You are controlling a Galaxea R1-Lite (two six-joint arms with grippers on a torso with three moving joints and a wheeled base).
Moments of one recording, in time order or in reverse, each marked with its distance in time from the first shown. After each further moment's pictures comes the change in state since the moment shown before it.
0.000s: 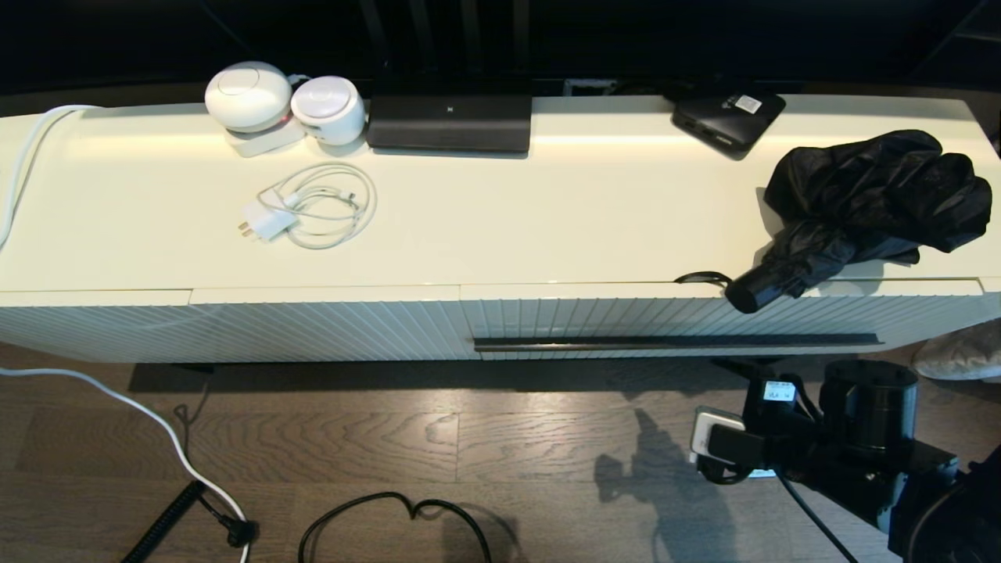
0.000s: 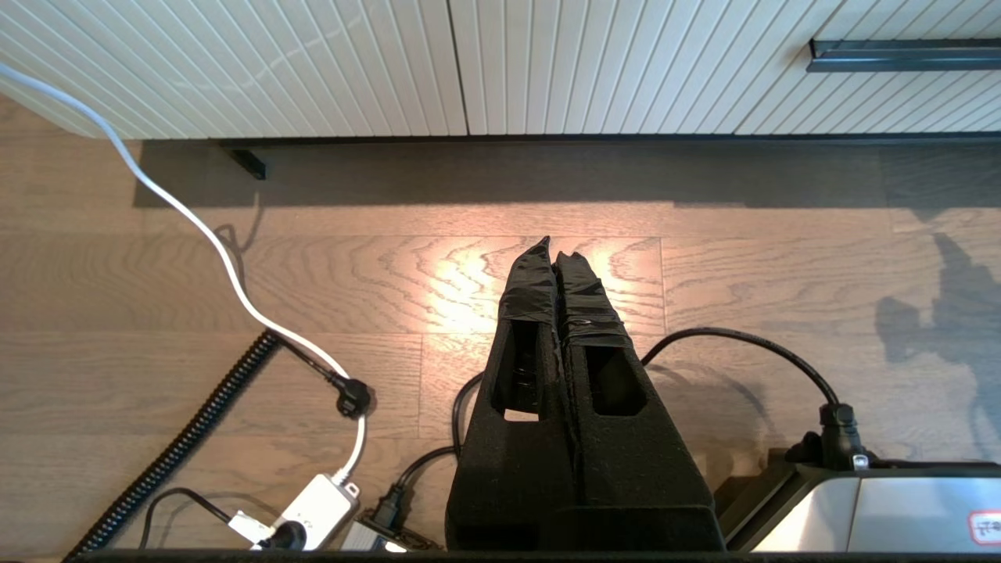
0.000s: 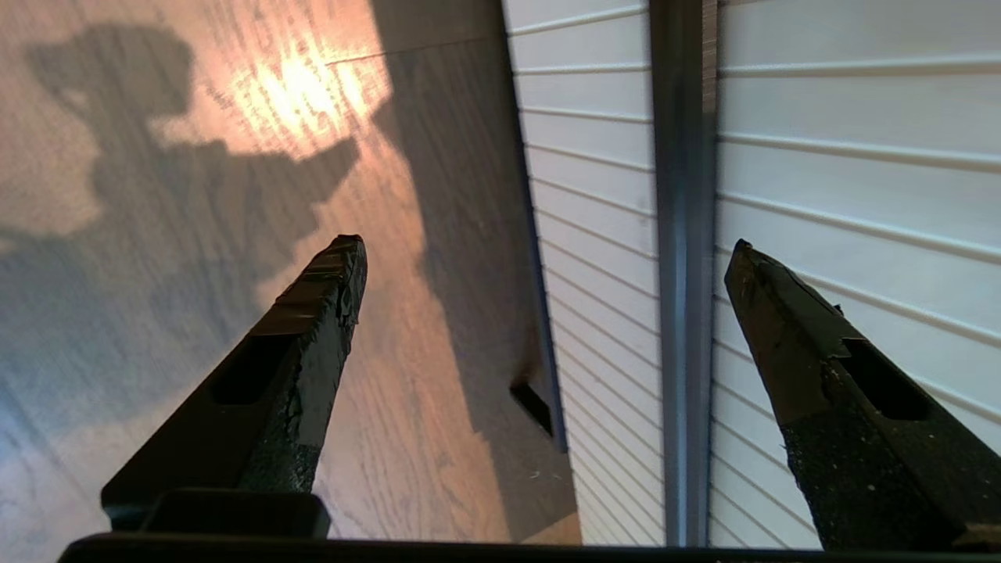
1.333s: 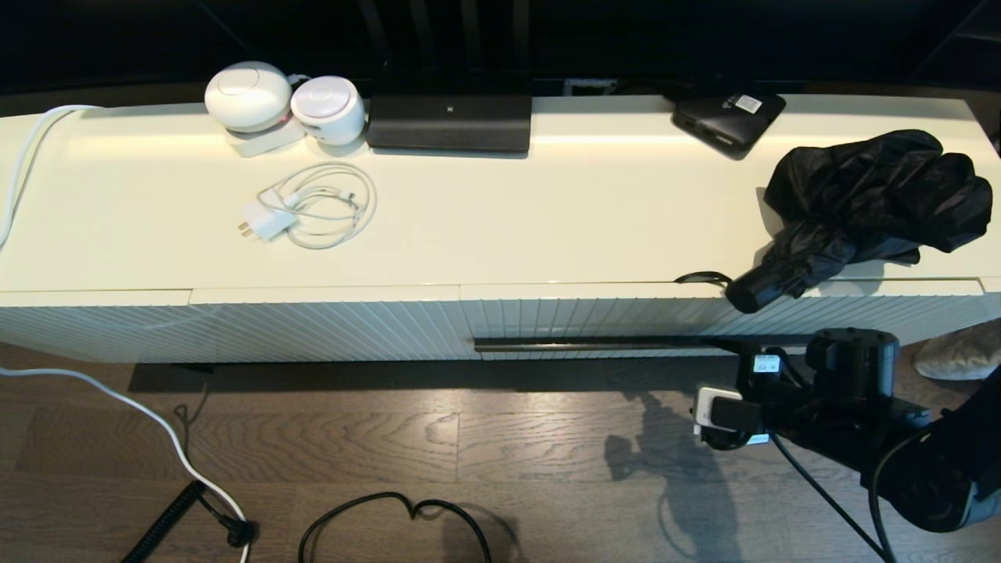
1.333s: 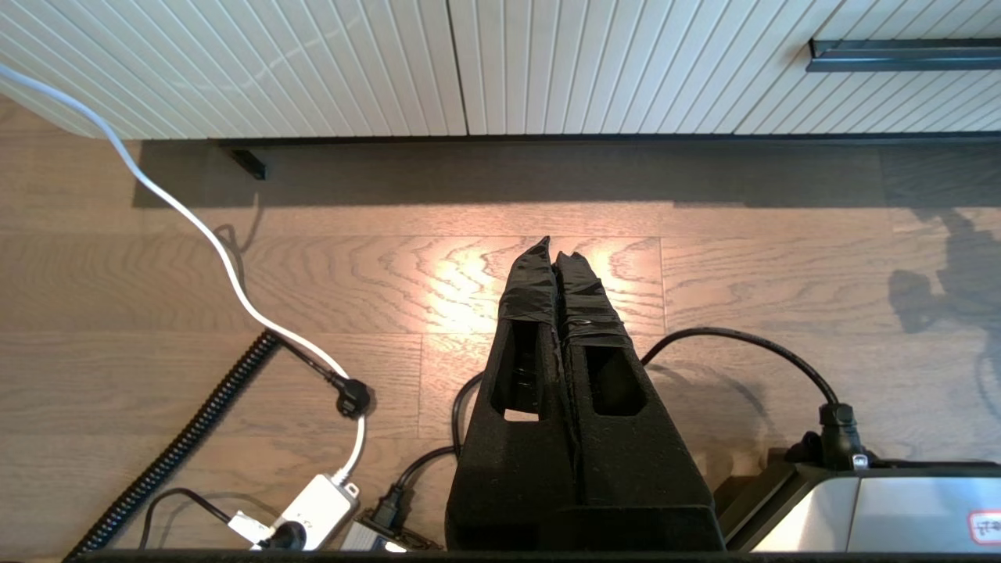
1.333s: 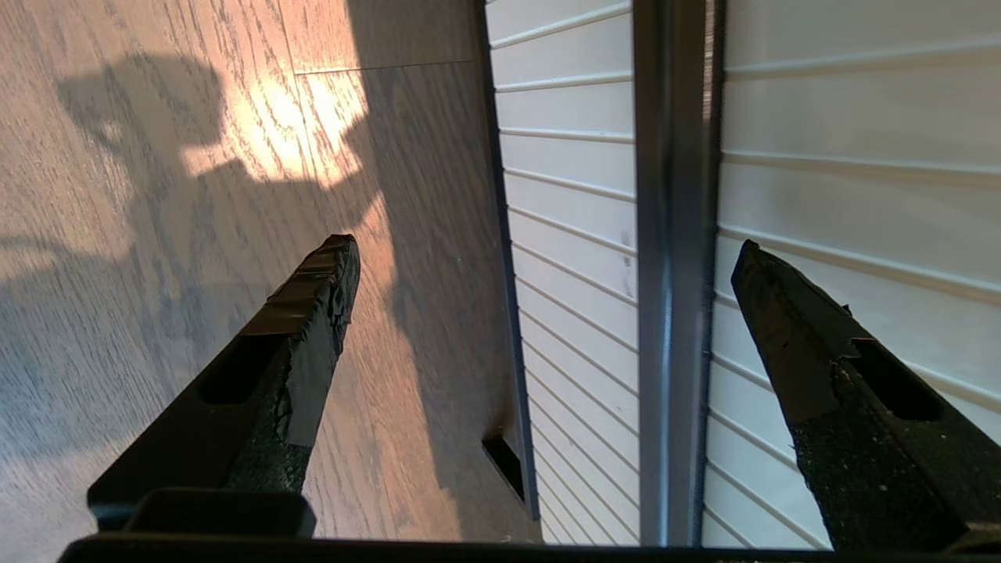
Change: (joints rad) left arm 0.000 0.000 0.000 0.000 0.000 0.000; right arm -0.124 0.078 -0.191 0.130 0.201 -0.092
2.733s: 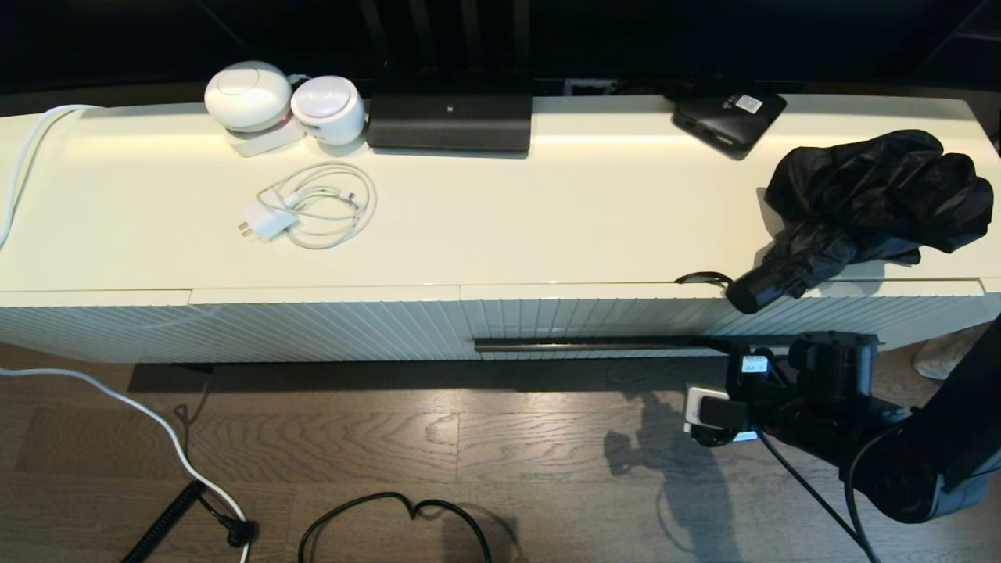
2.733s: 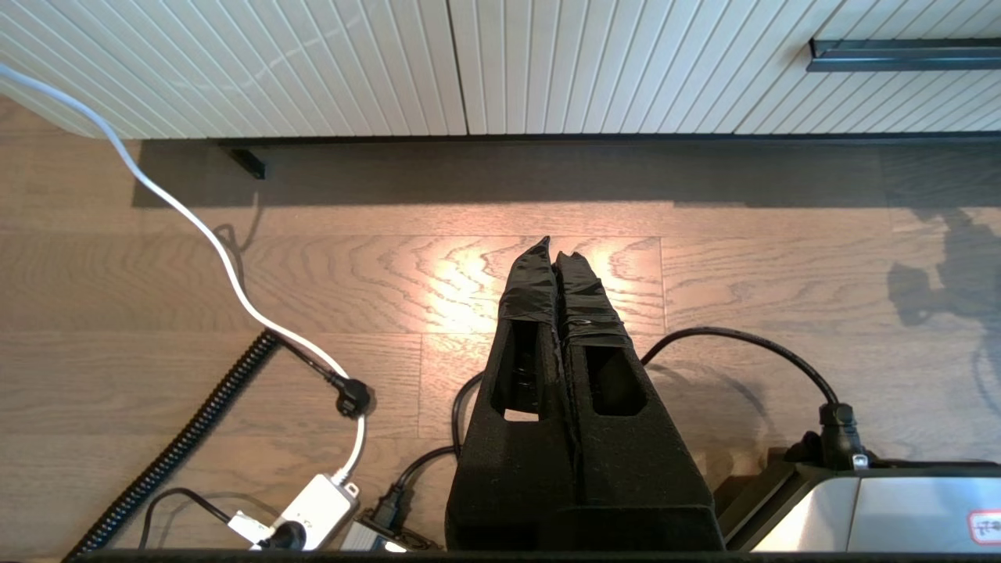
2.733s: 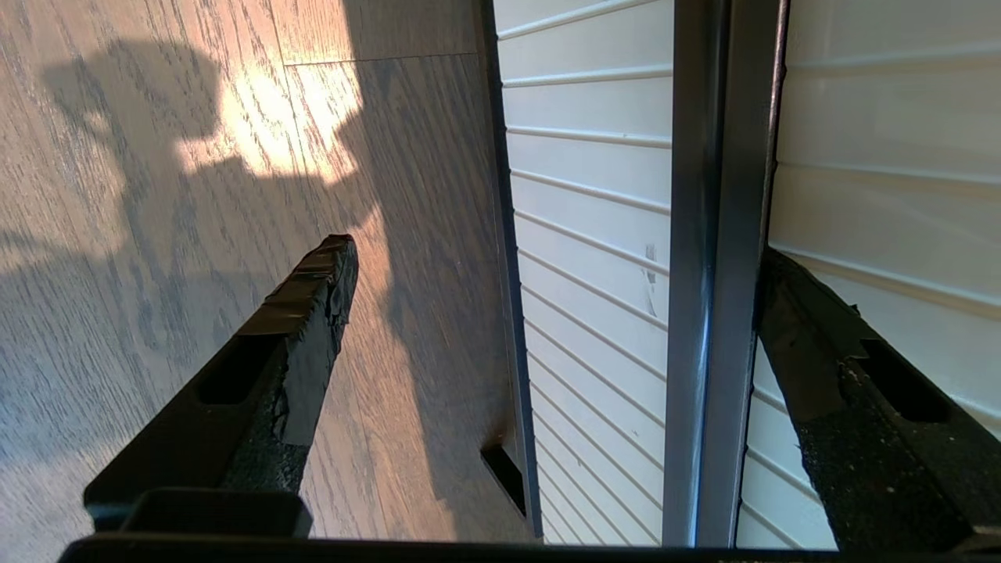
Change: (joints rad) left arm 0.000 0.000 0.000 0.000 0.000 0.000; right arm -0.004 0.076 -0.021 -0.022 -0.009 -0.013
